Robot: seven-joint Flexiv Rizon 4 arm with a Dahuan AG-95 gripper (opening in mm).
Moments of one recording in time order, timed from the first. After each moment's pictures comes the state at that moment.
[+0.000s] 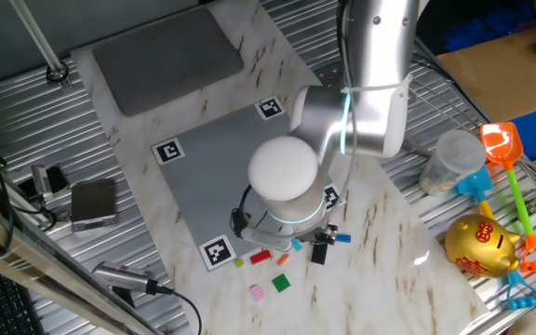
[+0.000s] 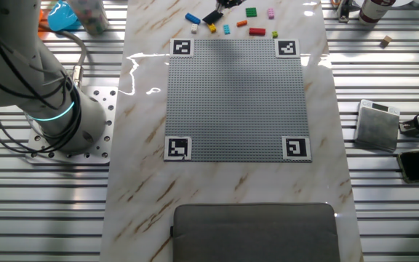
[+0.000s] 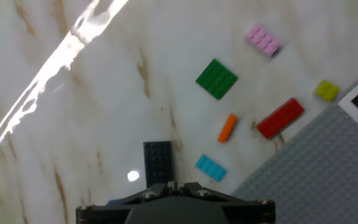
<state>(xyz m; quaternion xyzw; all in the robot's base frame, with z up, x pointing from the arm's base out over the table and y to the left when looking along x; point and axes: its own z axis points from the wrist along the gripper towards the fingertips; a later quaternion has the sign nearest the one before) 0.384 0.334 0.062 0.38 -0.92 -0.06 0.09</state>
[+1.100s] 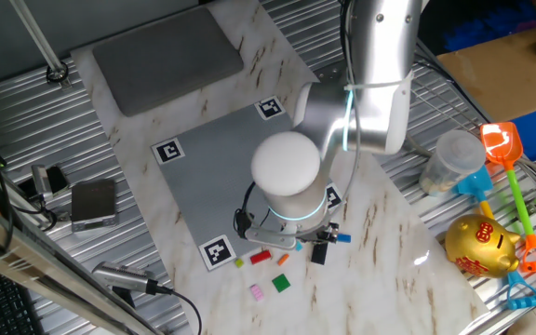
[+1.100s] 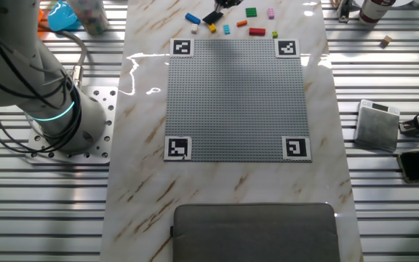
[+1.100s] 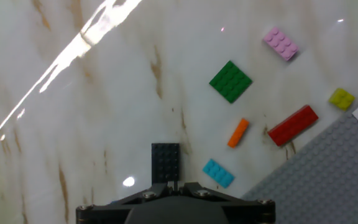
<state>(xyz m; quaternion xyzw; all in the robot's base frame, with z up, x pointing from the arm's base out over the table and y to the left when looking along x) 0.385 0.337 0.060 0.40 -0.91 -0.06 0.08</state>
